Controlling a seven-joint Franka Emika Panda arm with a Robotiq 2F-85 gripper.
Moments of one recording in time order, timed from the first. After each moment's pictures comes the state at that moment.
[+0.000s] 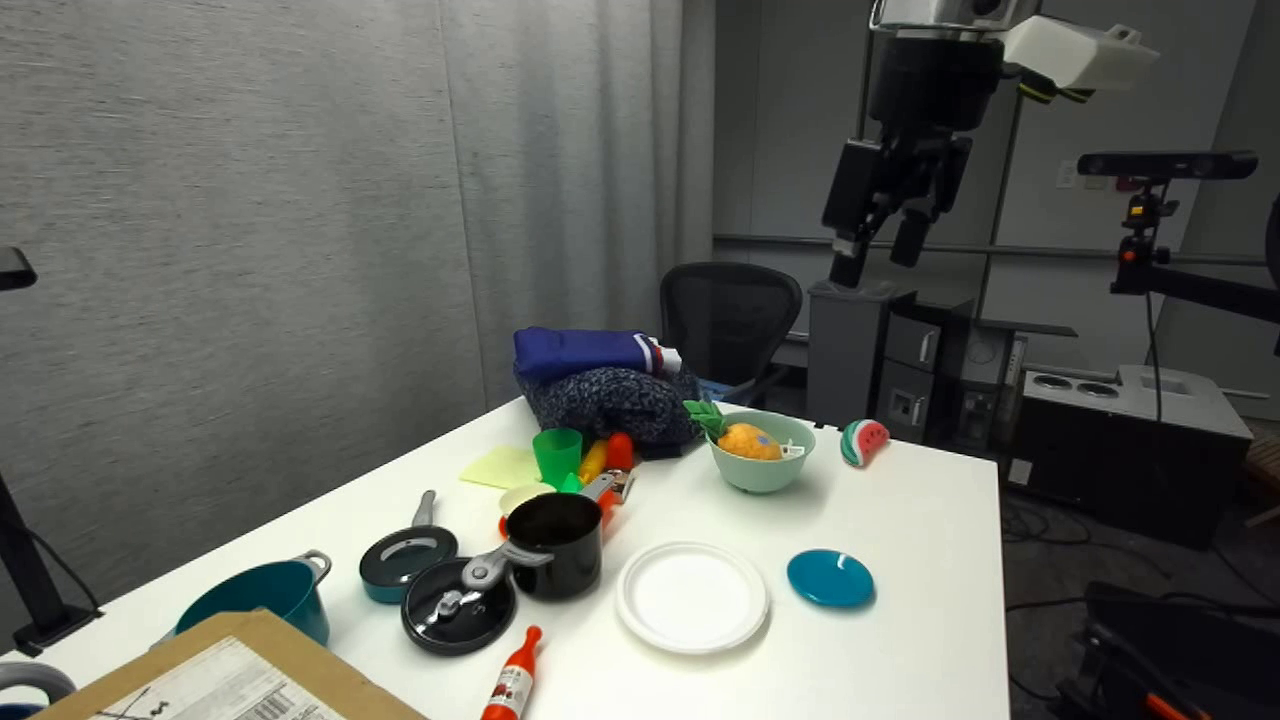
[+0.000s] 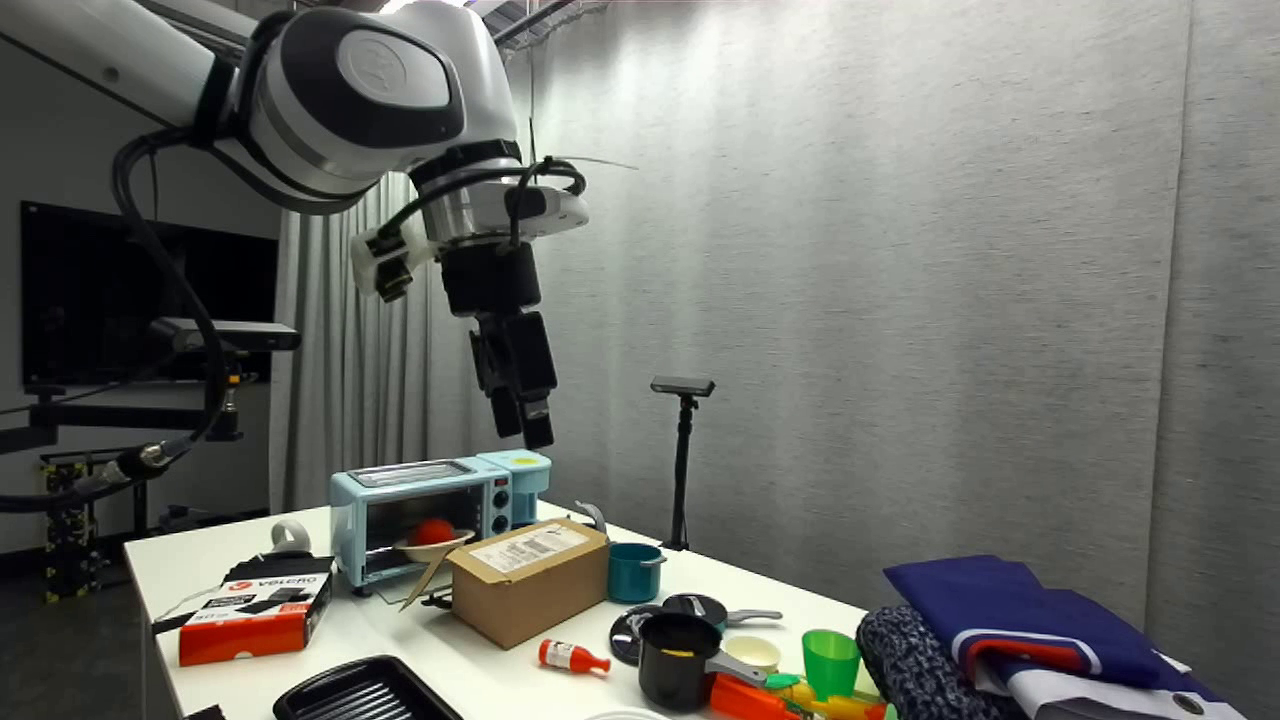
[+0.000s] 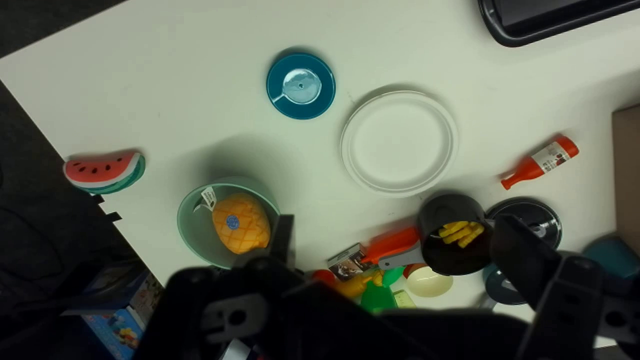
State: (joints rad) arm -0.08 -0.52 0.09 -2.37 -0.09 2.04 0.35
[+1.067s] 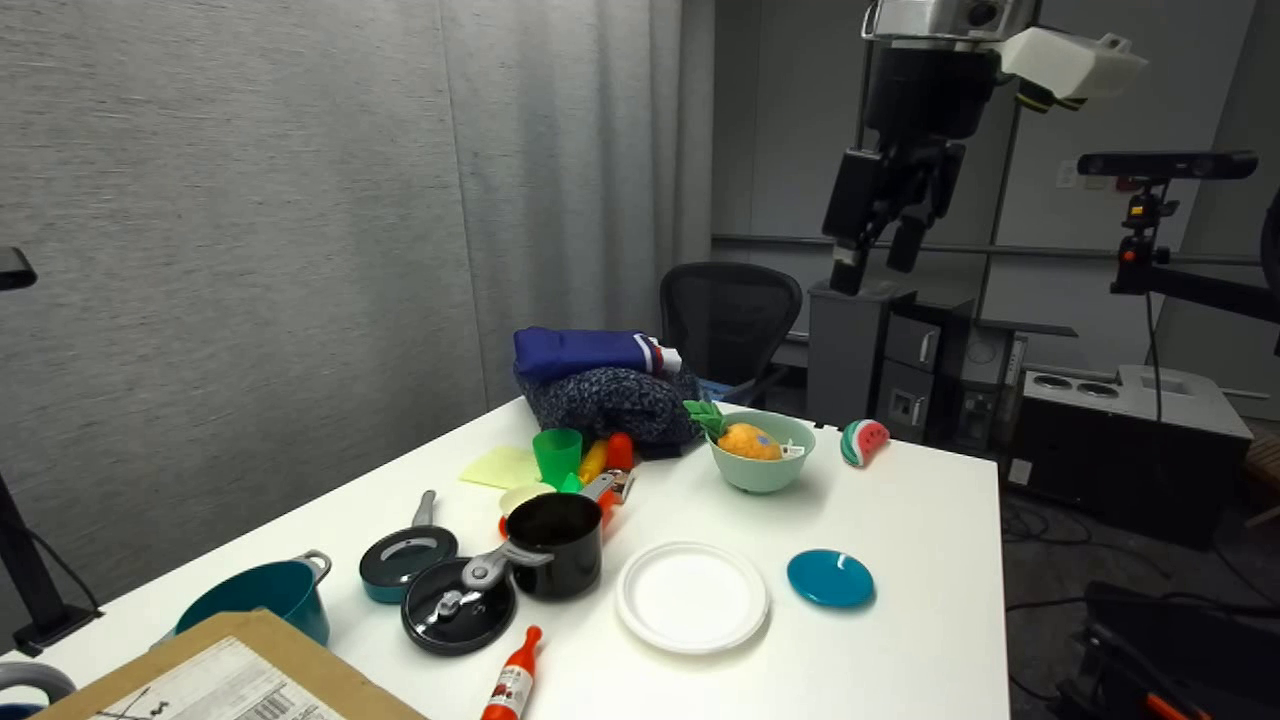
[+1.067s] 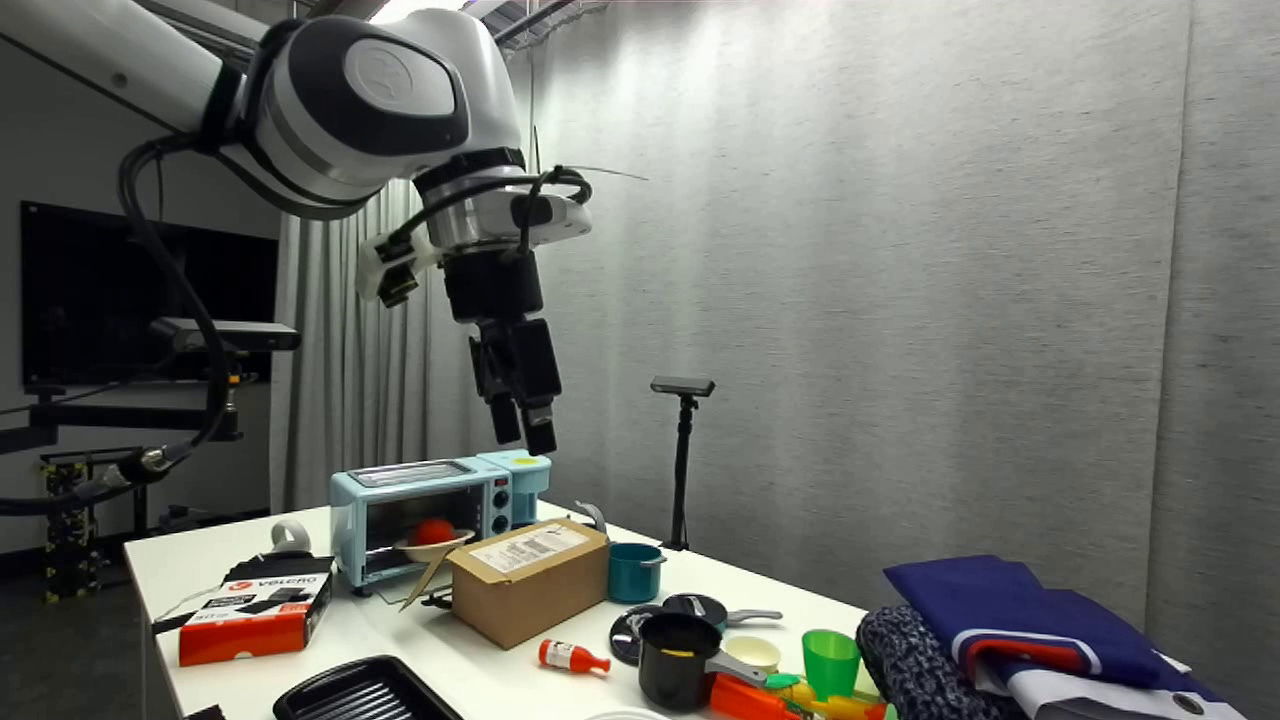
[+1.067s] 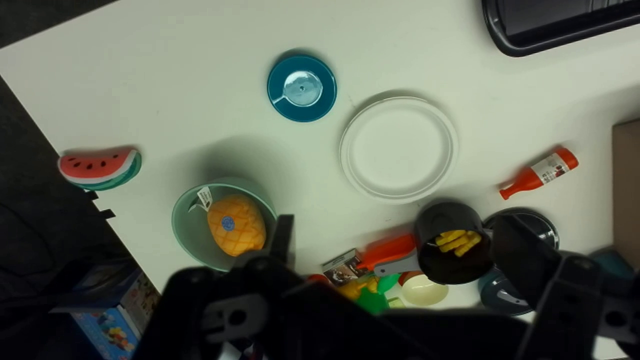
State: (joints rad) arm -0.08 -0.51 0.09 -2.37 -0.09 2.04 0.32
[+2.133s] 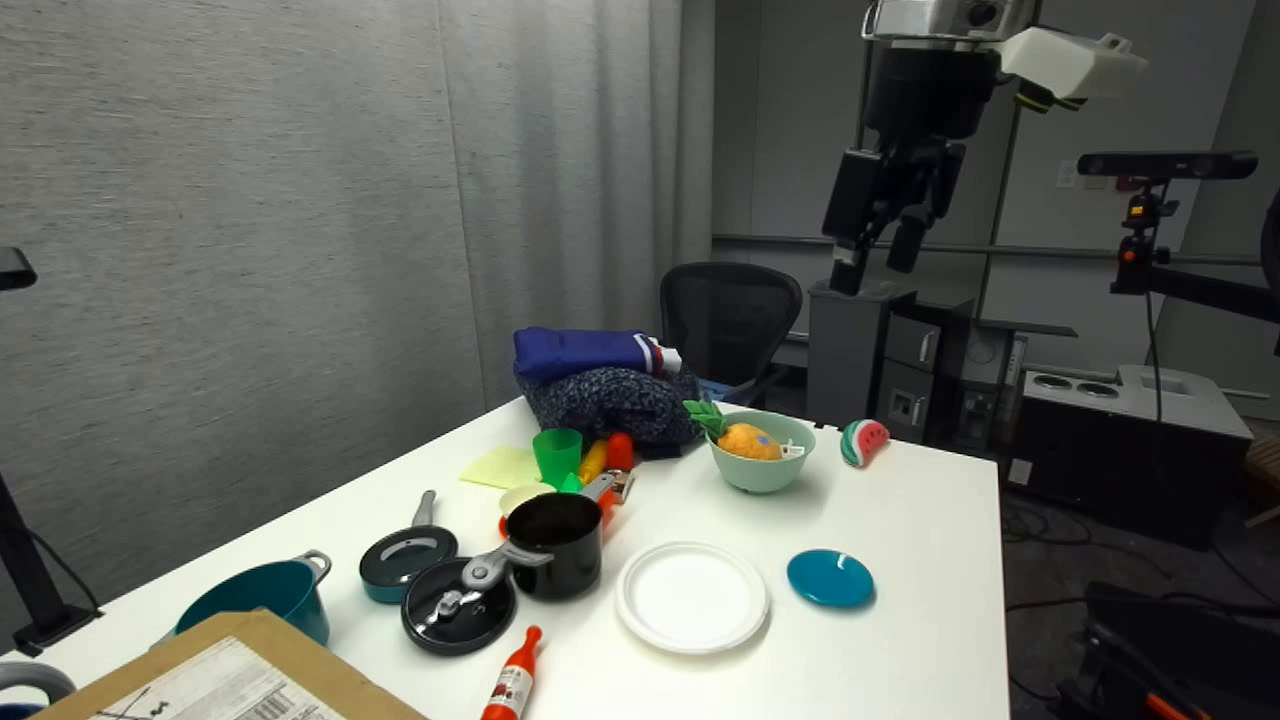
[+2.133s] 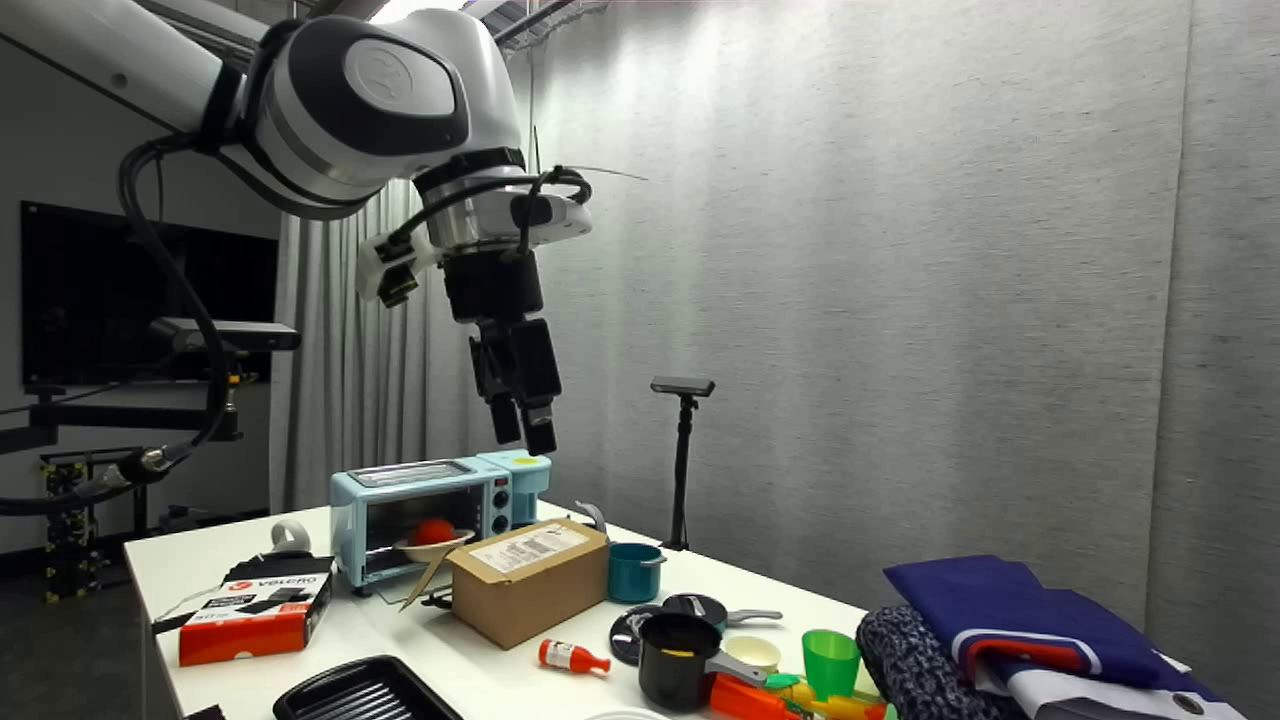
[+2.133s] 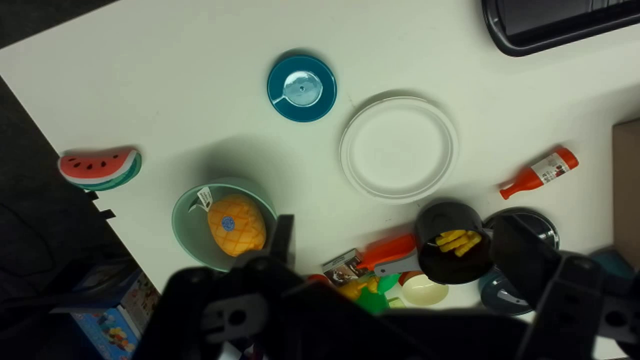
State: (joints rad) arm -0.08 -0.51 0.09 -2.37 -0.09 2.04 0.32
